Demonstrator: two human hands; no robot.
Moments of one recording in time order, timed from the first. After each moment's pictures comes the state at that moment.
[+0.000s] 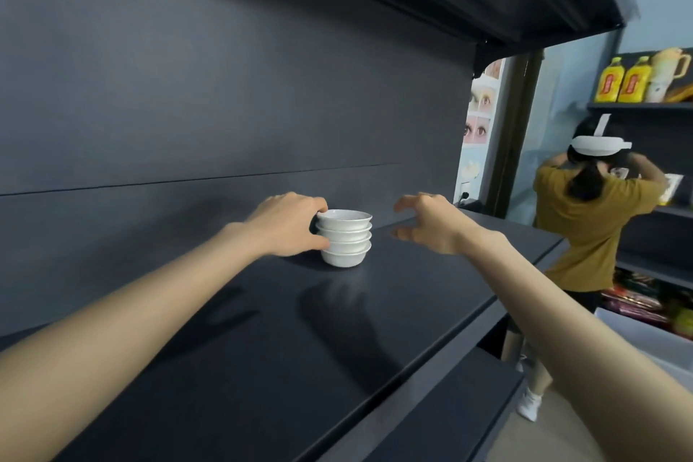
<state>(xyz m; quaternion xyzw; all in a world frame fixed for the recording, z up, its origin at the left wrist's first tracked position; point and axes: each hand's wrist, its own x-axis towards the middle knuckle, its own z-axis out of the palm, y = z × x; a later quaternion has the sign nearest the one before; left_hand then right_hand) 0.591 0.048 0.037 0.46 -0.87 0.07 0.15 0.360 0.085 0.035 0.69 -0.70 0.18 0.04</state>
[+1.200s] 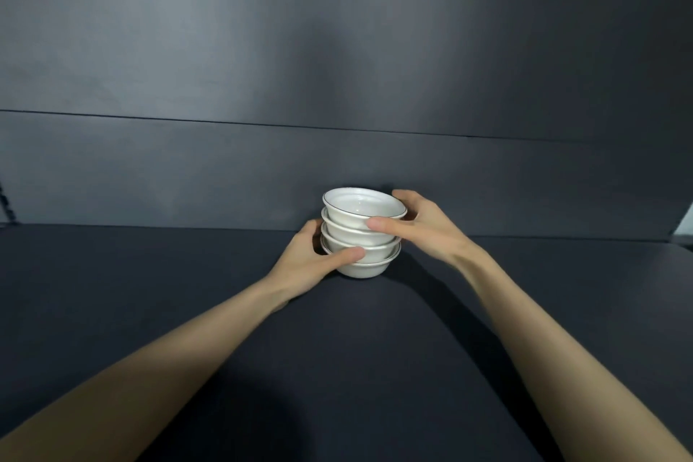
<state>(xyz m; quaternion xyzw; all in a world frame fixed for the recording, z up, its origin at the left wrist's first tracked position) 0.469 -0.065 -0.102 0.58 -0.53 -0.32 0.52 0.286 -0.139 -0.041 0.77 -0.39 0.30 -0.40</state>
